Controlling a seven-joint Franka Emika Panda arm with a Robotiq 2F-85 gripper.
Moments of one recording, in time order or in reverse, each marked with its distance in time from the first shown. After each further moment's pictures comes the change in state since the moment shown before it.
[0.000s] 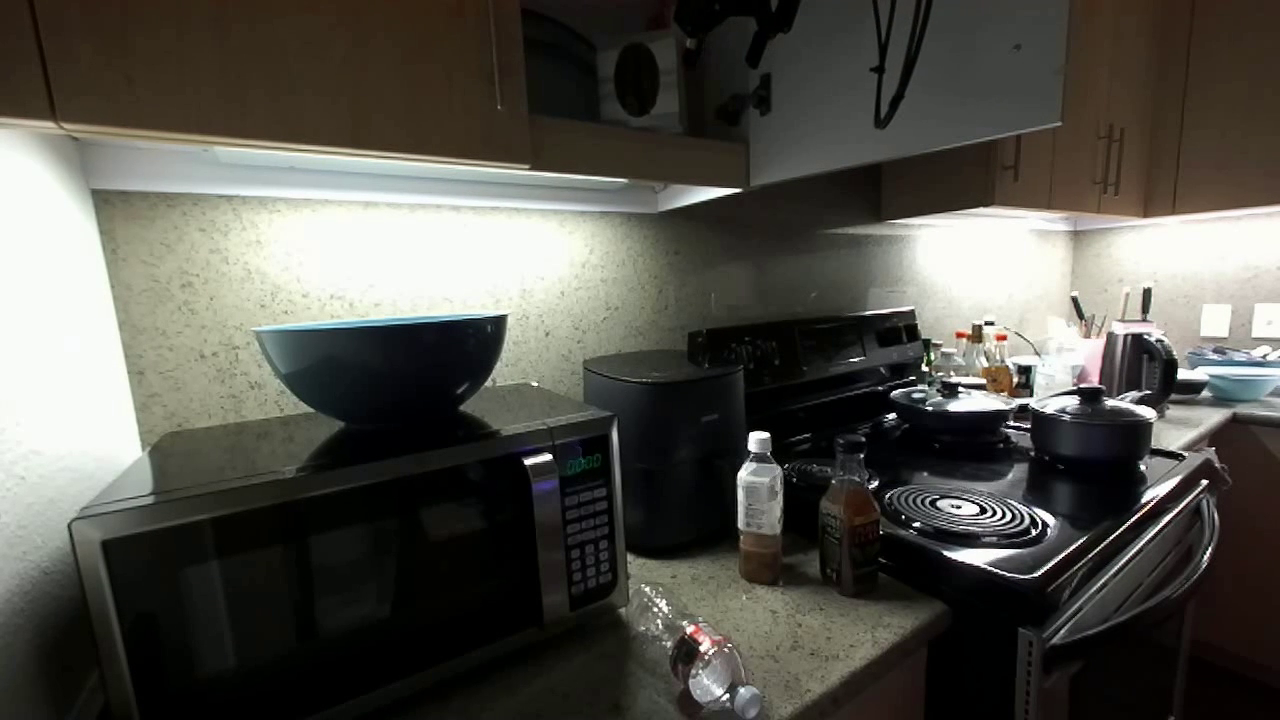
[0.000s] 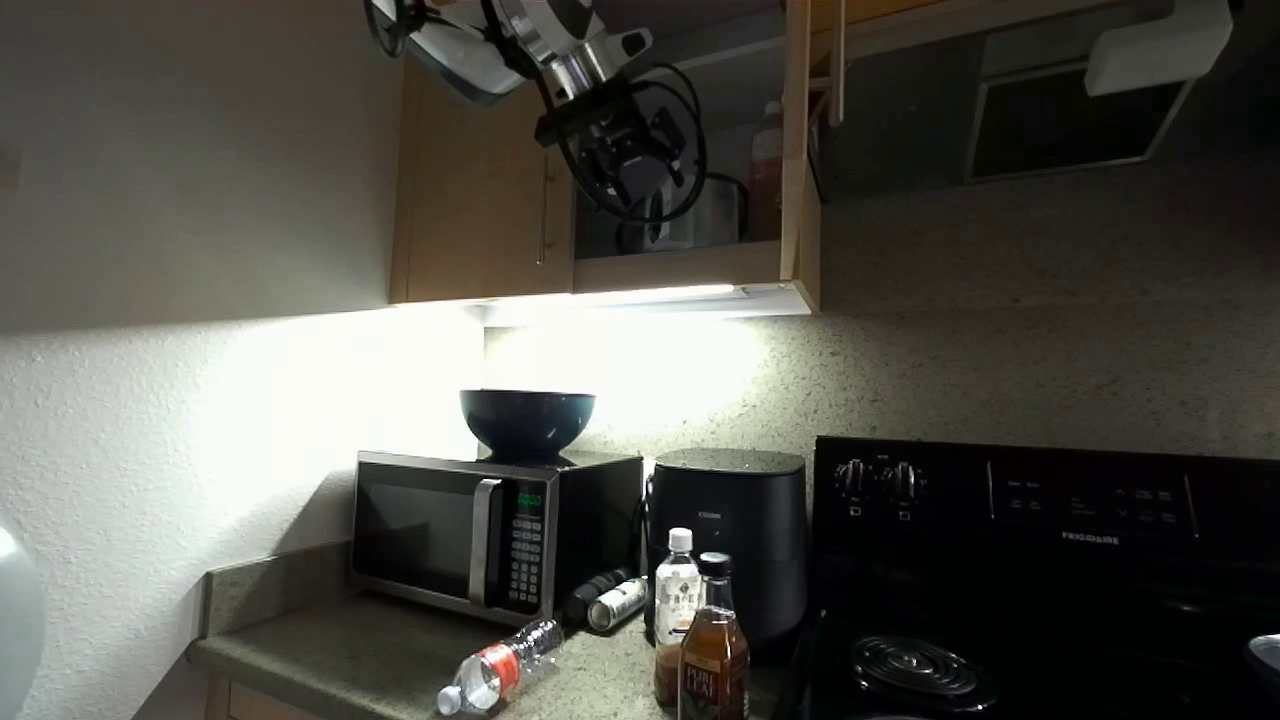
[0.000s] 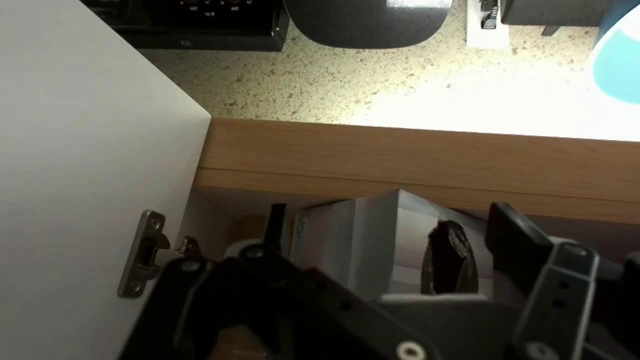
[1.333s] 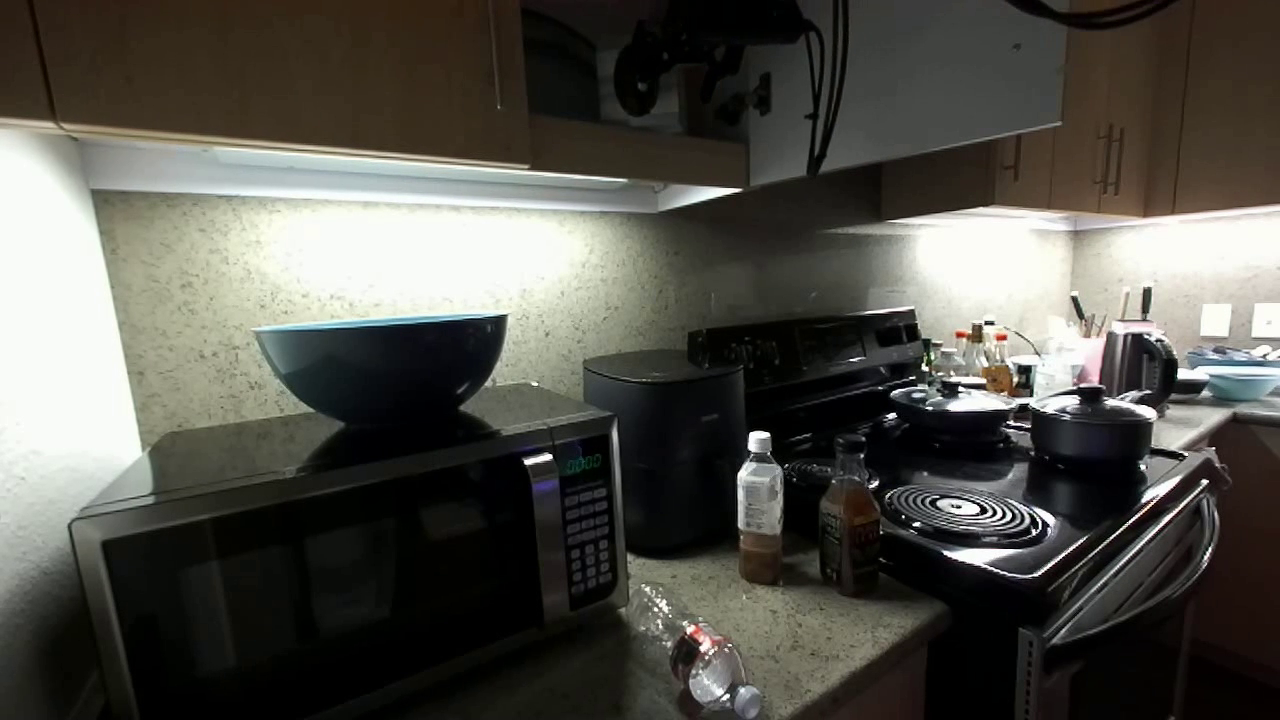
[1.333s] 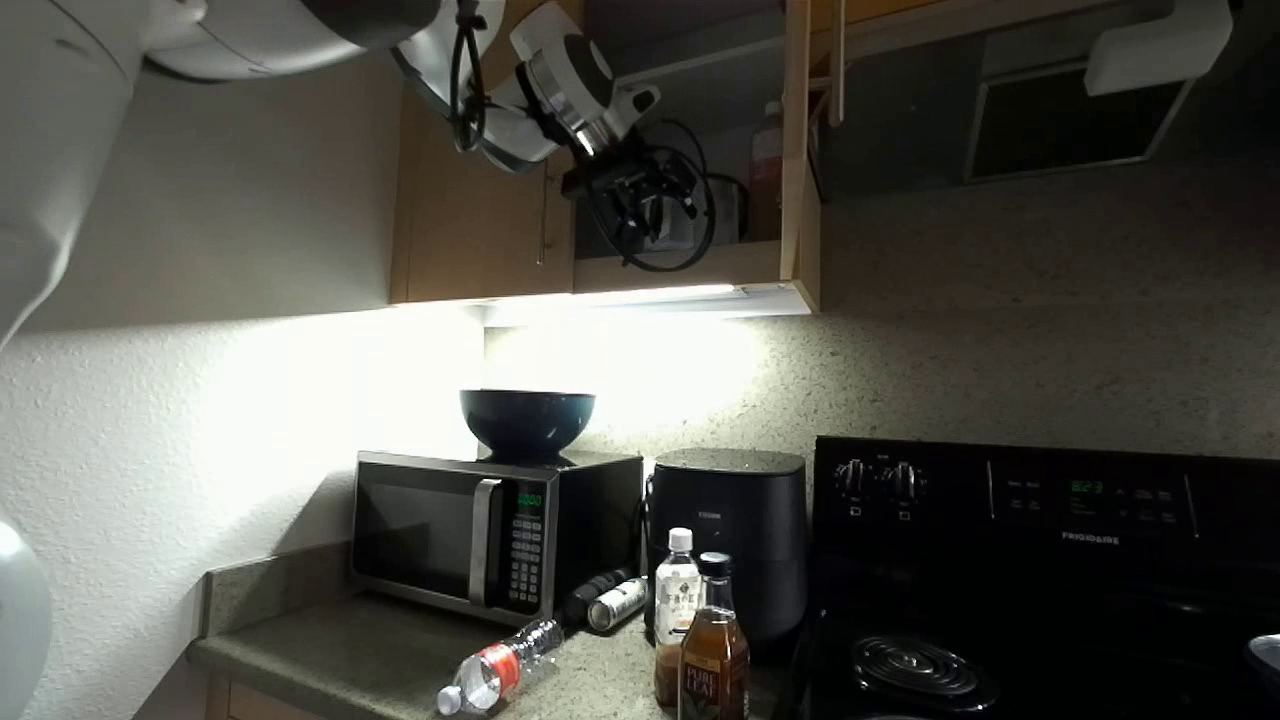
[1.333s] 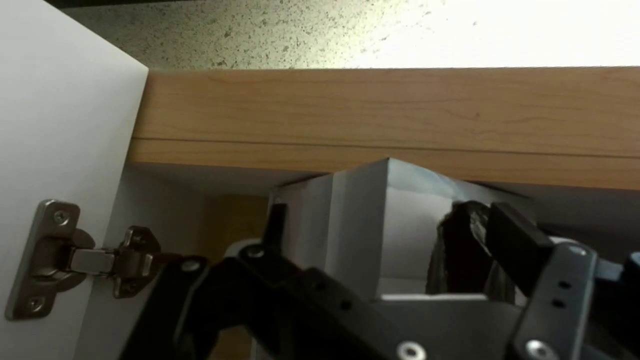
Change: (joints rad) arm 0.011 0.242 0.018 0.206 -0.165 0.087 0.177
